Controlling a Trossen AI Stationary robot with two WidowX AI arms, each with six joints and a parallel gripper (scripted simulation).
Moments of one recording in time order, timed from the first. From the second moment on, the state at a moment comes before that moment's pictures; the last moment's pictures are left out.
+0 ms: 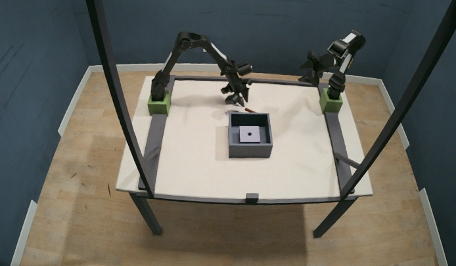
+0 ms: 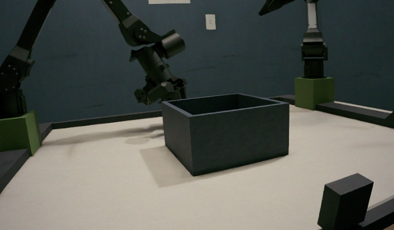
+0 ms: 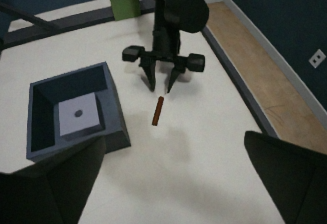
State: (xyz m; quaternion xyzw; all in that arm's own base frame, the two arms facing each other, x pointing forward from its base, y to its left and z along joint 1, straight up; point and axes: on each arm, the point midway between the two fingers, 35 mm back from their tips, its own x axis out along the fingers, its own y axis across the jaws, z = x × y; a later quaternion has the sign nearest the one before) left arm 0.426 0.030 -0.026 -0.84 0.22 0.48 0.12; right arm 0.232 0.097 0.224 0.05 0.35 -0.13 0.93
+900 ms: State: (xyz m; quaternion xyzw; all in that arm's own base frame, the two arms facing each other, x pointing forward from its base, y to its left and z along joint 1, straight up) left arm 0.442 0.021 -0.057 -0.84 0.22 0.48 0.12; right arm 0.232 0.097 0.224 0.05 0.35 -0.13 0.93
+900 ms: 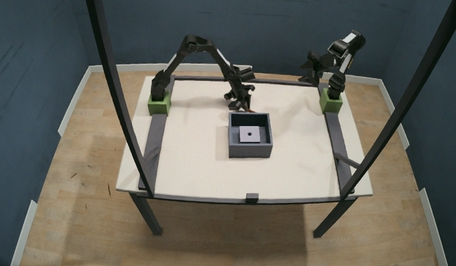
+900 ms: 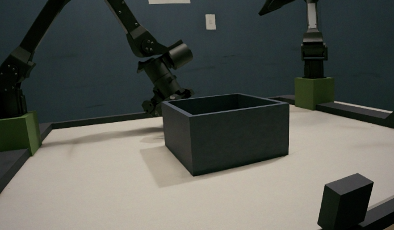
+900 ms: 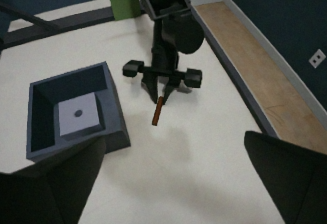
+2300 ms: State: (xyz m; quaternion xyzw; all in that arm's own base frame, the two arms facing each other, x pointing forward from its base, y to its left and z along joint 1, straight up) left arm 0.444 0.027 0.002 -0.78 0.26 0.45 0.35; right arm 0.232 0.097 0.224 0.05 0.35 -0.13 0.93
